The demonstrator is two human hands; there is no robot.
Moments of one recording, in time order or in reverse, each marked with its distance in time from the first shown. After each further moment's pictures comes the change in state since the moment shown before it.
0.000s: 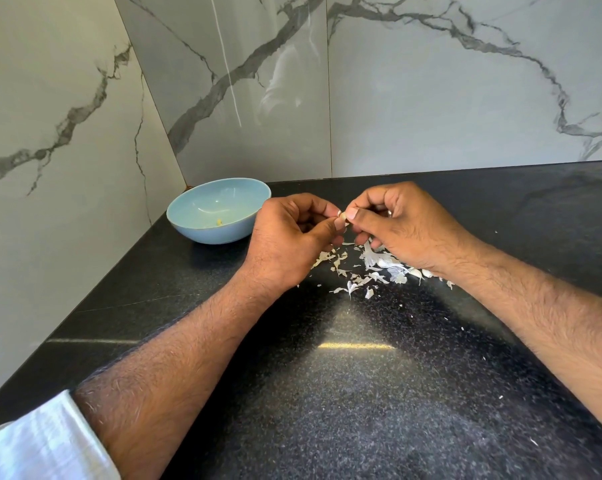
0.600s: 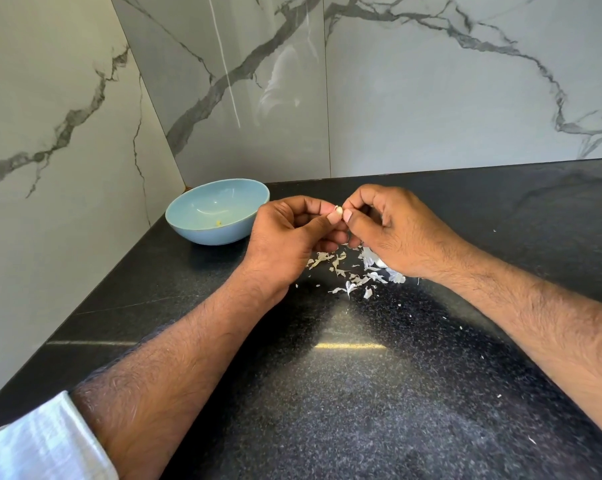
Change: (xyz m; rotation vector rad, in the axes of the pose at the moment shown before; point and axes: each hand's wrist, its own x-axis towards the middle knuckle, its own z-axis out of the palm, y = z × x) left_hand -0.002 0.003 0.004 -0.328 -0.025 -0.168; right_hand -0.003 -0.001 0.006 -0.165 0.025 -0.149
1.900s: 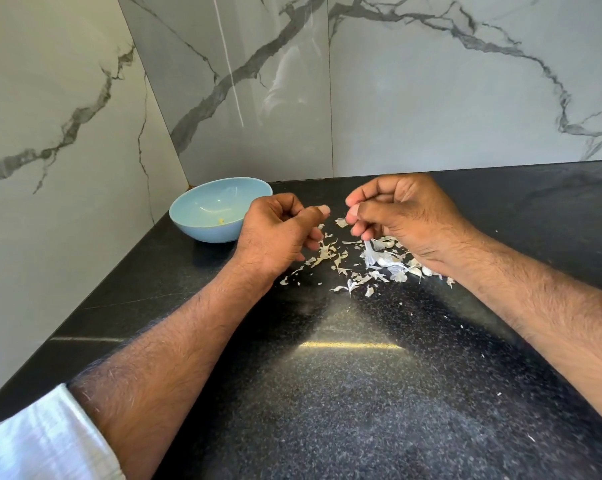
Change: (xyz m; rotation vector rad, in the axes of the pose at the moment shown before) left_hand 0.006 0.007 -0.014 0.330 0.153 -0.072; right_hand 0.009 0.007 -0.007 0.559 0.017 0.206
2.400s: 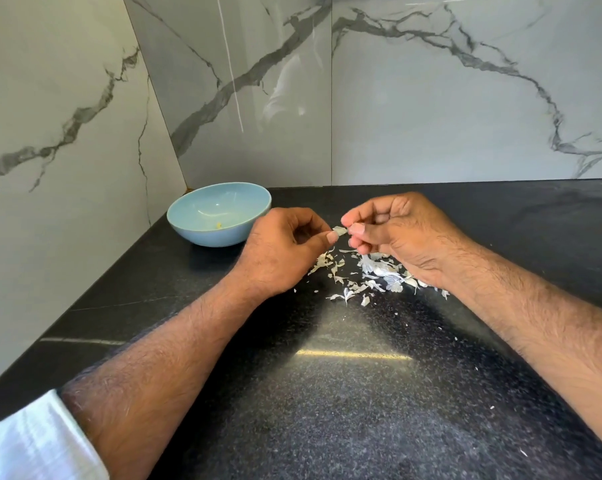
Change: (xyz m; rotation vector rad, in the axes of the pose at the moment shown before) left_hand 0.002 -0.009 -0.001 0.395 -0.078 0.245; right_hand 0.000 0.004 -0.001 0.030 -0.028 0.160
